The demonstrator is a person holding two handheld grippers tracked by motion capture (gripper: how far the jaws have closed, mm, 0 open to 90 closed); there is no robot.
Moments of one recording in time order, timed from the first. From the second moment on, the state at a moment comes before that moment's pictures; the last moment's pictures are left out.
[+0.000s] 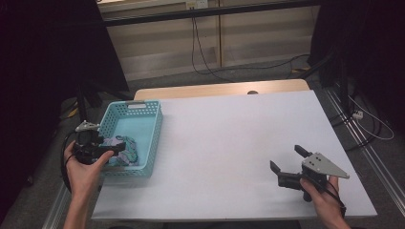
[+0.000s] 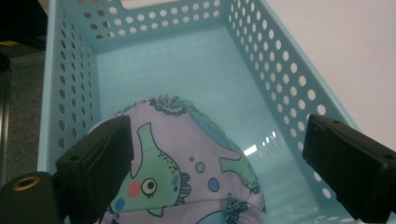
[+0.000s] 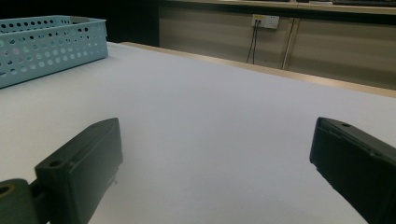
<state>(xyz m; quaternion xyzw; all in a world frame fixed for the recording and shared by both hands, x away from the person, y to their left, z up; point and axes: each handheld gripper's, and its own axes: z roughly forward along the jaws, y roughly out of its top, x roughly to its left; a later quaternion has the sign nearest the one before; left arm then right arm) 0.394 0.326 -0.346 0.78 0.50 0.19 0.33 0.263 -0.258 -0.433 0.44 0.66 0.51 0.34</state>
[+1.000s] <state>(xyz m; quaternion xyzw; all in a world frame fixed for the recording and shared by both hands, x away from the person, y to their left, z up) 0.436 0.333 -0.393 0.83 0.53 0.10 0.16 0.264 -0.256 -0.435 0.43 0.67 0.51 0.33</state>
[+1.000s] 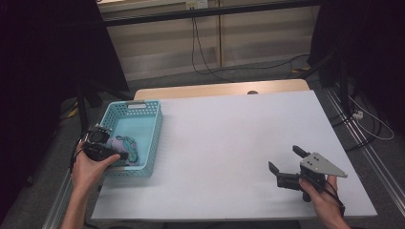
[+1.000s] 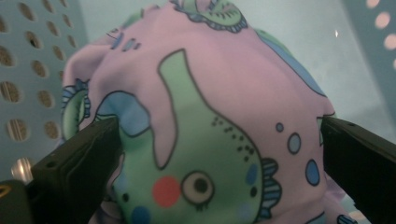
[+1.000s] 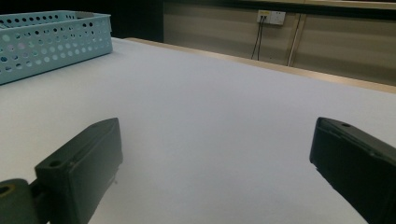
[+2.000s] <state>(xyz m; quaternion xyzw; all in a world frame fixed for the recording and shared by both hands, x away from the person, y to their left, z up) 0.455 0.330 -0.407 0.82 0.57 0.03 0.09 0.264 -0.255 -0.435 0.43 0.67 0.50 0.33</state>
